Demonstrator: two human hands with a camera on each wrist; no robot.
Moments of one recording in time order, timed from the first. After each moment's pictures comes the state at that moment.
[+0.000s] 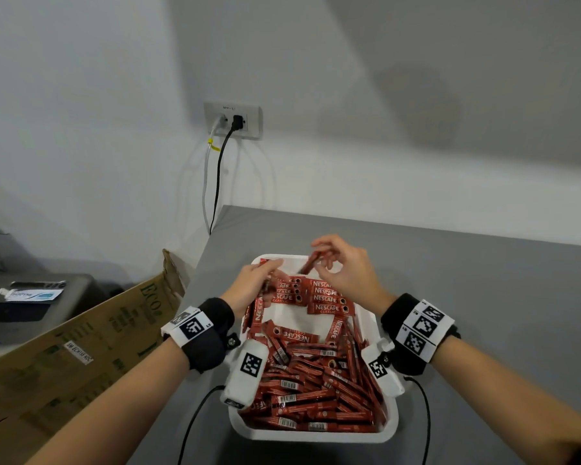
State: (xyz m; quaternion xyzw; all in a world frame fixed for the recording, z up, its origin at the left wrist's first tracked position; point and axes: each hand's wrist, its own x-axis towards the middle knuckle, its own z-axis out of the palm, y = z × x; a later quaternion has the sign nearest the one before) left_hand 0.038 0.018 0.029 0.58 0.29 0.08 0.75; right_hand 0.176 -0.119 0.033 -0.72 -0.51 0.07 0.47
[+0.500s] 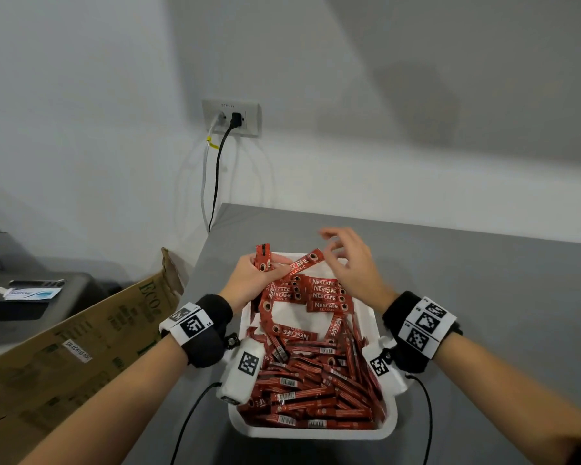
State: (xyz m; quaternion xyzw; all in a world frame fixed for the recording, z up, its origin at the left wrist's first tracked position) left_hand 0.037 0.020 0.030 0.66 0.24 0.14 0.70; right_hand 0.182 -0.119 0.032 -0.75 -0.48 0.04 0.45
